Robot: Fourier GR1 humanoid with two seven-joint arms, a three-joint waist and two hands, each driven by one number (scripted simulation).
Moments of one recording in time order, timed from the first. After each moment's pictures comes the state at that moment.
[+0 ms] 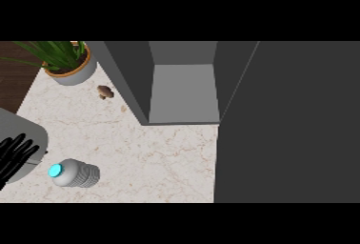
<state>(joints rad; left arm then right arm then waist) 0.18 0.32 0.43 -1.61 0.39 -0.91 -0.10 0.71 -0.11 0.21 -2.48 -0.13 0.18 0.02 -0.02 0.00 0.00</state>
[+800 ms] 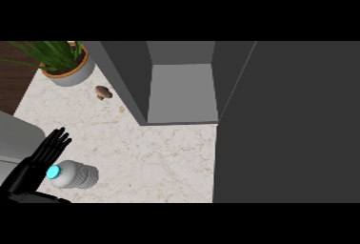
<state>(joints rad) -0.01 0.28 0.36 -1.08 -0.07 -0.69 -0.52 0.90 -0.12 0.25 -2.49 -0.09 0.25 -0.15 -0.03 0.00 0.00</state>
